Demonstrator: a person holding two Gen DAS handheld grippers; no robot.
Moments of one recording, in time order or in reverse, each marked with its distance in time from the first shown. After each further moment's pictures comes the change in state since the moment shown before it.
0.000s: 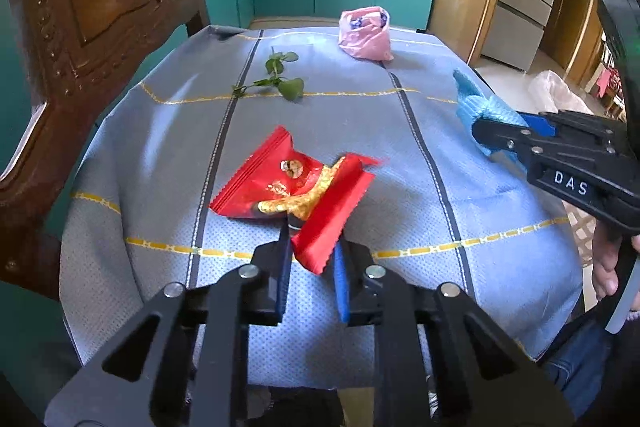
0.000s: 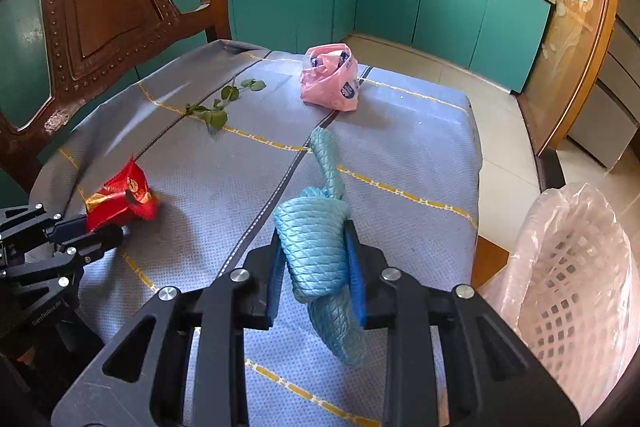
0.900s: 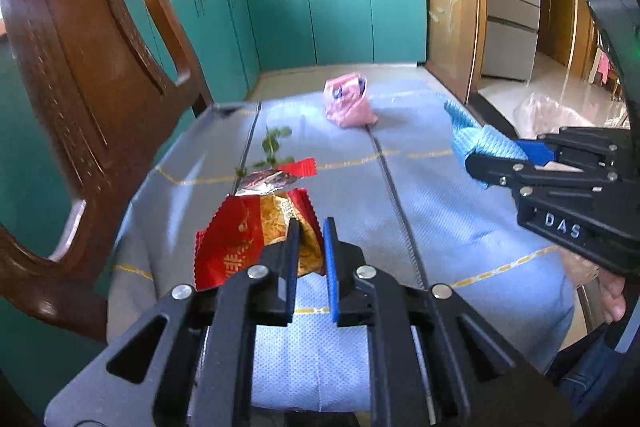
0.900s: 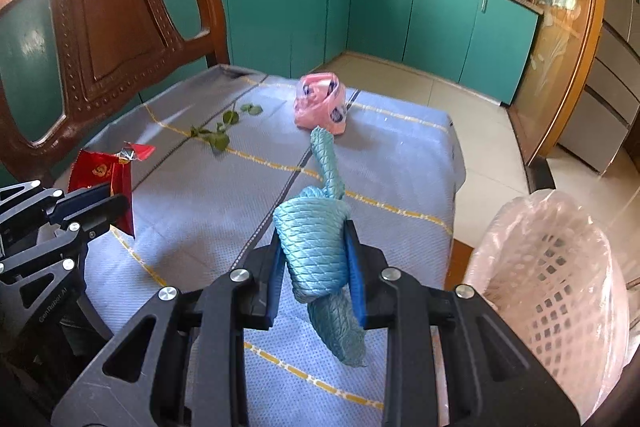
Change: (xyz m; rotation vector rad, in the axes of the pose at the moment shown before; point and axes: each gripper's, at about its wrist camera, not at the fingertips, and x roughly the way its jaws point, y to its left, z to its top) left arm -0.046 -0.032 0.023 0.095 -0.197 0.081; right arm -0.039 -0.001 0.000 0.012 -0.087 -0.027
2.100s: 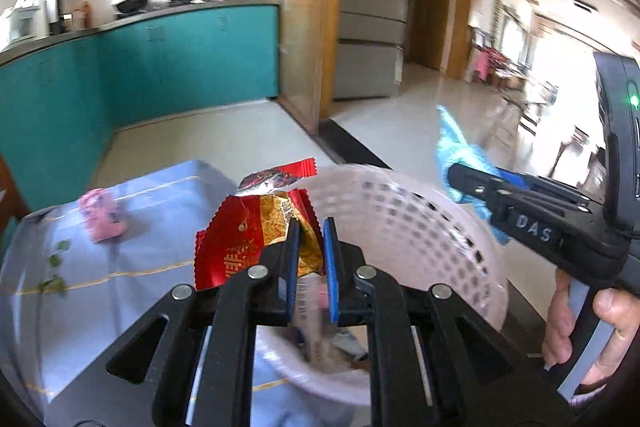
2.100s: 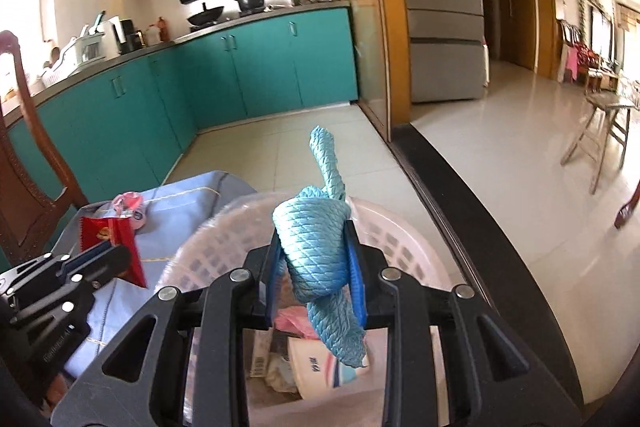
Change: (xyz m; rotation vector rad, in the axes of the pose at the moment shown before) left arm -0.021 -0.216 0.078 0.182 -0.092 -0.496; right arm -0.138 -0.203 -0.073 0.503 -0.181 -0.346
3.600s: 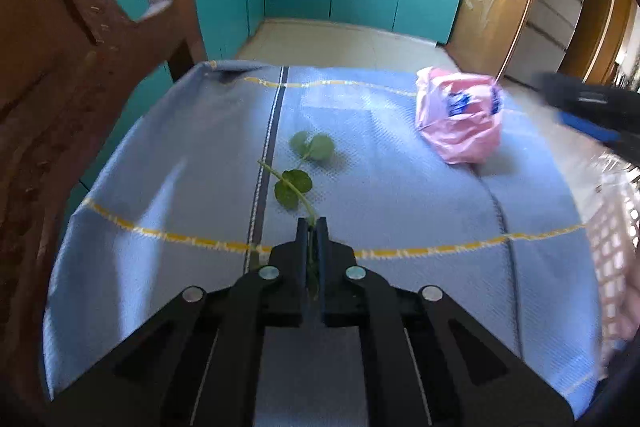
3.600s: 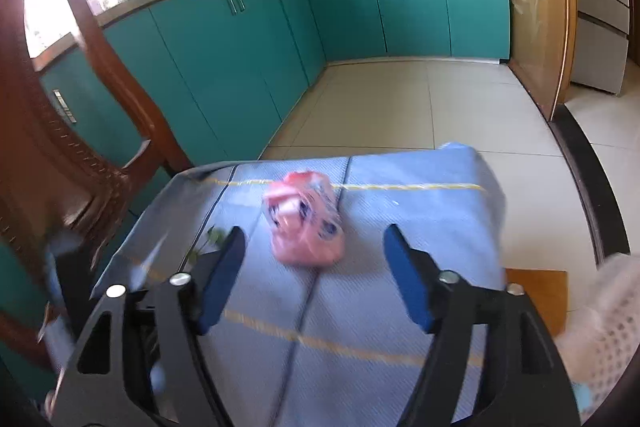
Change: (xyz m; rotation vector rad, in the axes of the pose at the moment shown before) left arm 0.026 0.329 -0.090 -0.390 0.227 0.400; right arm 0.188 0.291 0.019 -0.173 0.228 0.379
